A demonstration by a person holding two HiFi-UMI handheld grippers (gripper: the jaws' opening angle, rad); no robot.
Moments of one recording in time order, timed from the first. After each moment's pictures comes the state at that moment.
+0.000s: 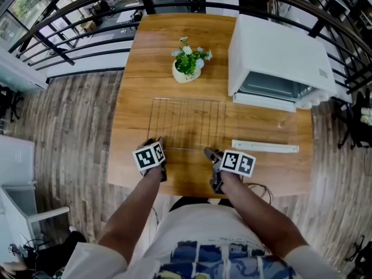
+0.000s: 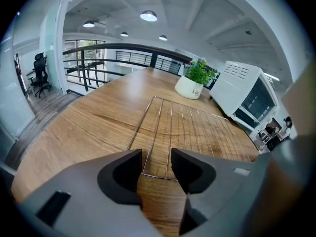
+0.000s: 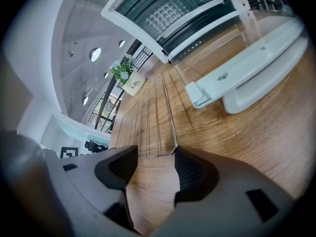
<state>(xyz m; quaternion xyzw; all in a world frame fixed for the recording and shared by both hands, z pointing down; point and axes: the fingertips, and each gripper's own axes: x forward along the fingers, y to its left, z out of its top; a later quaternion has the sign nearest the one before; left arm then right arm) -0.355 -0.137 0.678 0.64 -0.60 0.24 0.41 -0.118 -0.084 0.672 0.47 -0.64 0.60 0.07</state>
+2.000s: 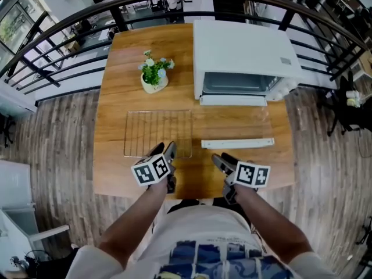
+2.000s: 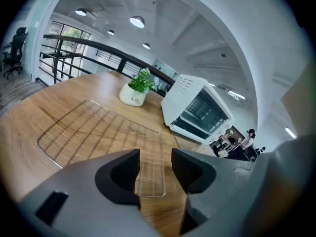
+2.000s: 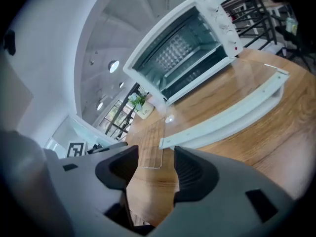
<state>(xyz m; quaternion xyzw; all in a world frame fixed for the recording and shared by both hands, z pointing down) -0.171 -0.118 0.583 0.76 -0.48 0.12 0.42 0.014 -0.045 0.574 0.48 -0.70 0.53 0.02</state>
